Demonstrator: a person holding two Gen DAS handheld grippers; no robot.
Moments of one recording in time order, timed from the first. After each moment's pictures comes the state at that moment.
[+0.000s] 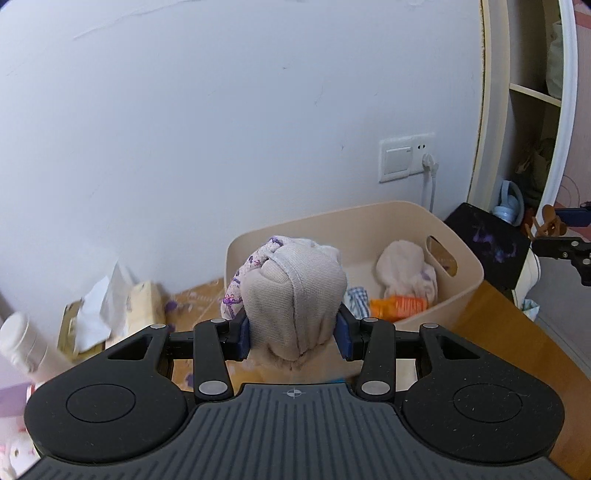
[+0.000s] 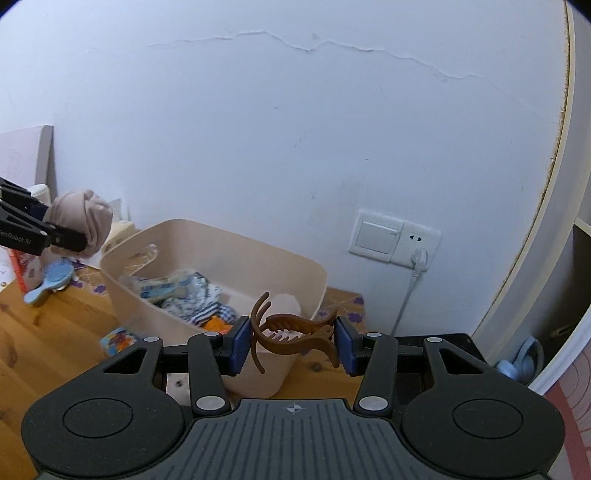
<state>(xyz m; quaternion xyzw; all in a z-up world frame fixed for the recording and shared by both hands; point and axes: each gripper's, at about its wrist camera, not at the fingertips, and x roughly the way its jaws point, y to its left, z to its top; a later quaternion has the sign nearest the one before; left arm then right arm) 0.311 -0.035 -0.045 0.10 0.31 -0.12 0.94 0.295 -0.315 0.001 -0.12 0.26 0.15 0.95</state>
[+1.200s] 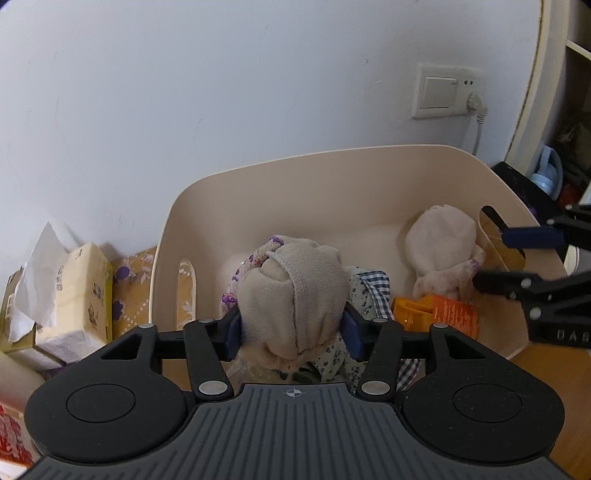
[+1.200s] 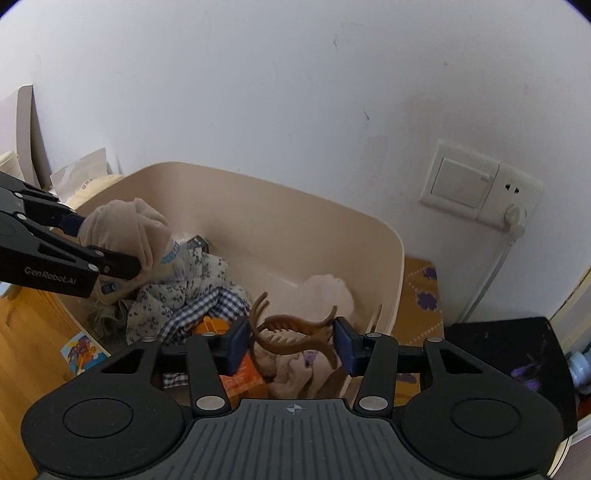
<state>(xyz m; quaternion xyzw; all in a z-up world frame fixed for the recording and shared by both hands) 0.425 -0.082 -0.131 0.08 0.42 -0.08 0.90 0.428 -0.251 -0.087 -0.11 0.37 0.22 0.90</state>
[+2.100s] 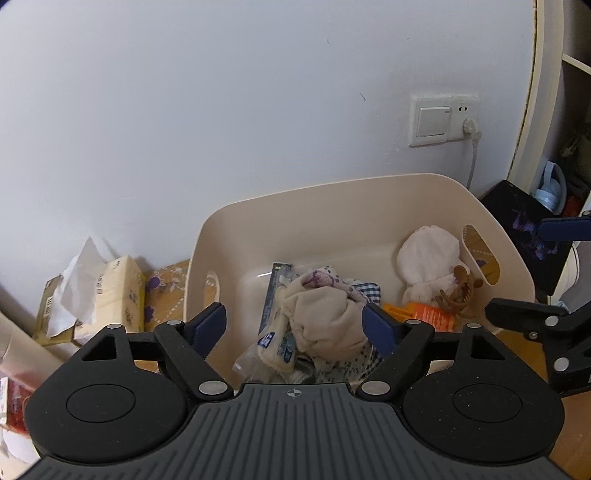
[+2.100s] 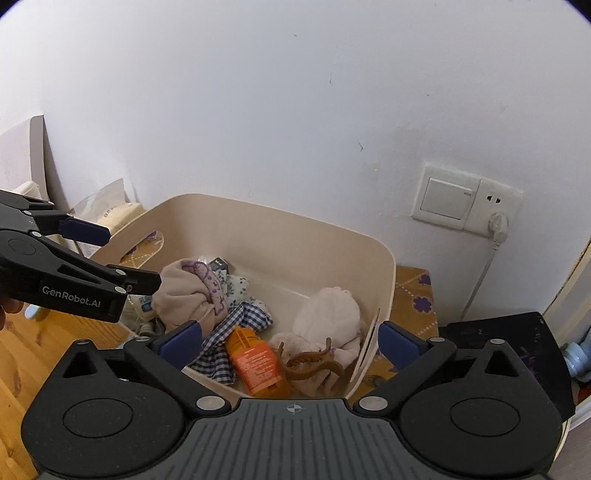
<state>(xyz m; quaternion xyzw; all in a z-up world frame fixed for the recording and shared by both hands) 0.382 -0.090 -0.088 0.09 0.39 -0.05 0.92 0.383 -0.256 -0.043 -0.09 0.34 0.21 0.91</state>
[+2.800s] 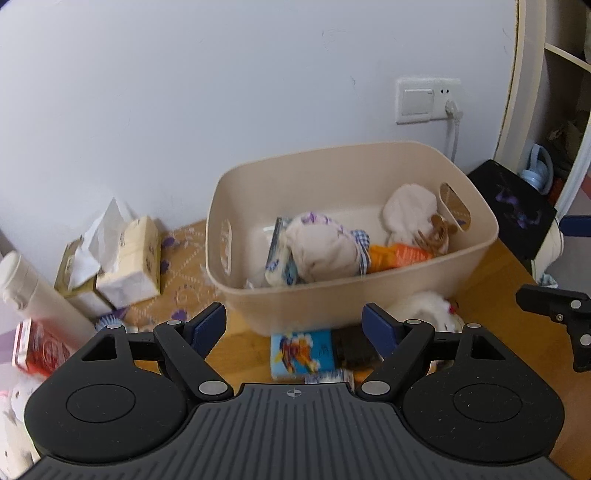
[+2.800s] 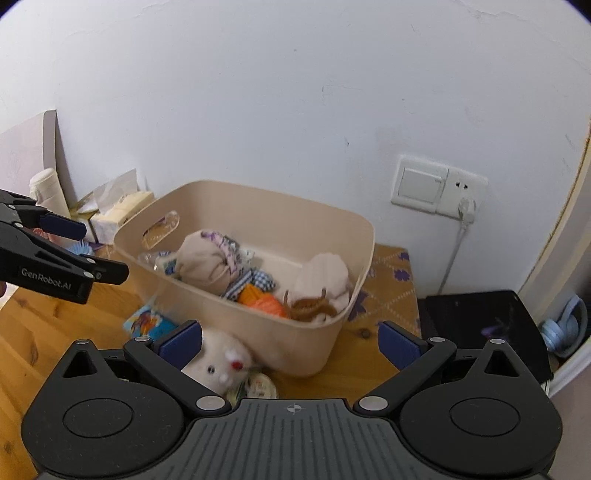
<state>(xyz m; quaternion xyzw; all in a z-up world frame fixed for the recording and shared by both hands) 0.307 -0.073 -0.084 0.09 0.40 -0.05 0.91 0.306 -0.275 -0.036 -0.09 0.34 0.20 0.91</state>
